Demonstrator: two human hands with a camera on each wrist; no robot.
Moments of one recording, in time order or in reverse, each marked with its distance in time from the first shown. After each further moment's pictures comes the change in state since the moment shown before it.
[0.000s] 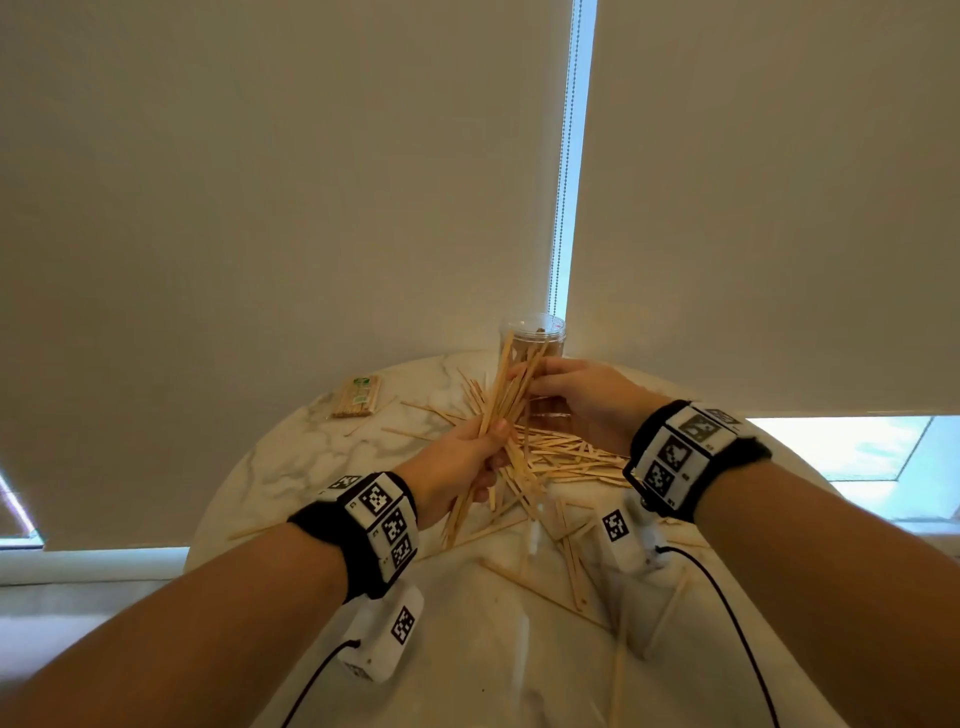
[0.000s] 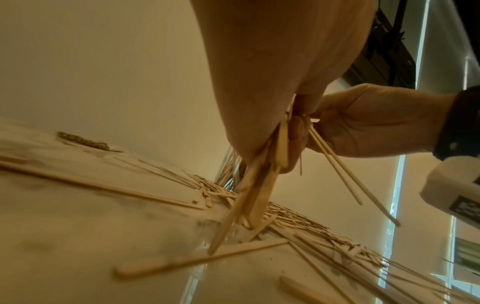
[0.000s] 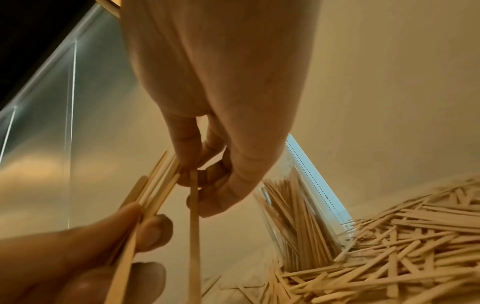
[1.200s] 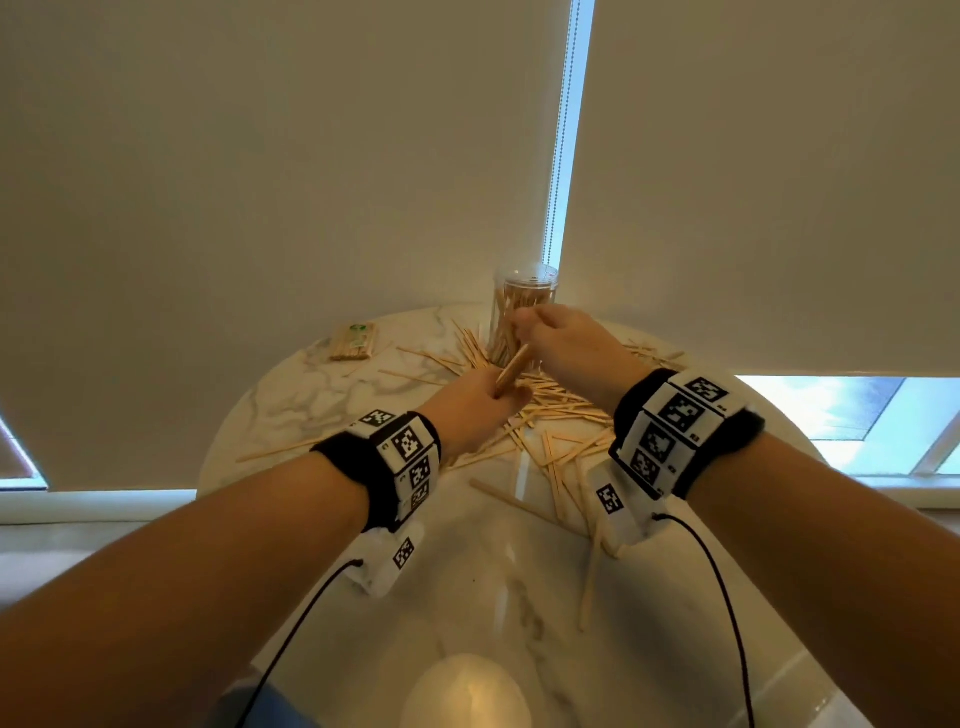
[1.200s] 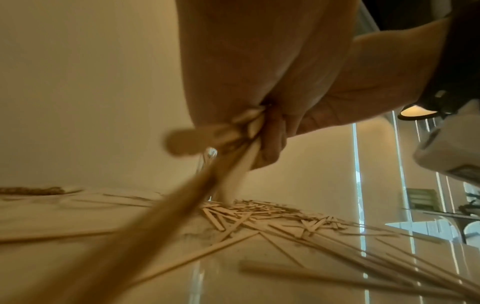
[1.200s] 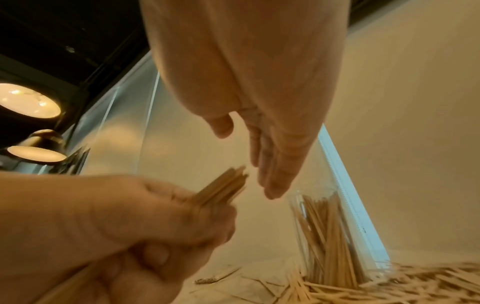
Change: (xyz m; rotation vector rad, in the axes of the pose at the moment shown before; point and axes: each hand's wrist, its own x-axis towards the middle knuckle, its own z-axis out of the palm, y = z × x) left_hand -0.026 0.007 0.027 0.709 0.081 0.119; right_hand -0.054 -0.007 0.037 -0.624 0.309 -0.134
